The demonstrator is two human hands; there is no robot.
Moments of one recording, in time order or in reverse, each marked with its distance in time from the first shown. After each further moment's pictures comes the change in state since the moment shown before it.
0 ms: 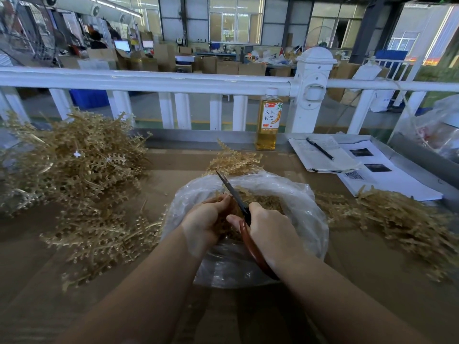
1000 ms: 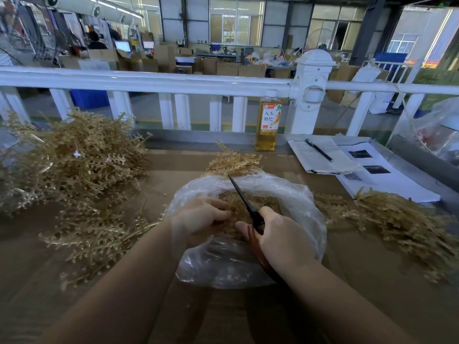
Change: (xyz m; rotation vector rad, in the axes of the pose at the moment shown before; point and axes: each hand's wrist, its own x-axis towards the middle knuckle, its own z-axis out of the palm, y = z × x) left_hand -0.019 0.016 -0.009 0.512 -0.052 0.088; right_hand -0.012 0.014 -0.003 -0.003 0.051 0.095
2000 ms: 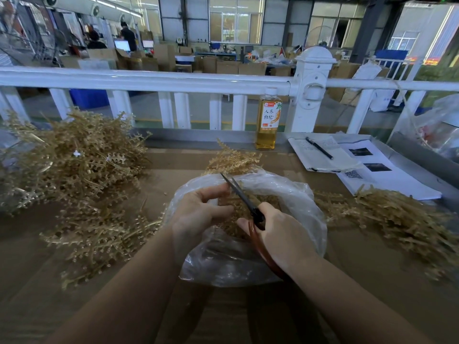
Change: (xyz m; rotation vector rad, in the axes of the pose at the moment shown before) left_hand -0.004 -0.007 0.002 -0.165 0.077 0.266; right_hand -0.001 -0.004 -0.010 0.098 -0.081 0.013
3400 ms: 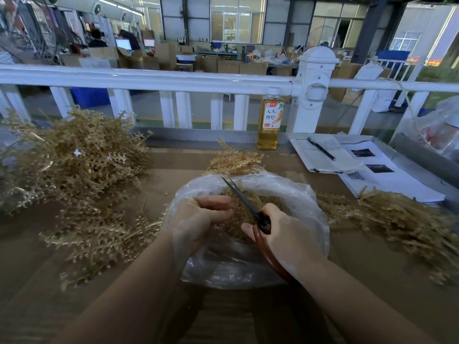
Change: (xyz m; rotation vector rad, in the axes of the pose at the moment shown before) left_hand 0.002 -0.009 -0.005 -0.089 0.048 -0.118; right_hand 0.001 0.011 0.001 0.008 0.004 -0.016
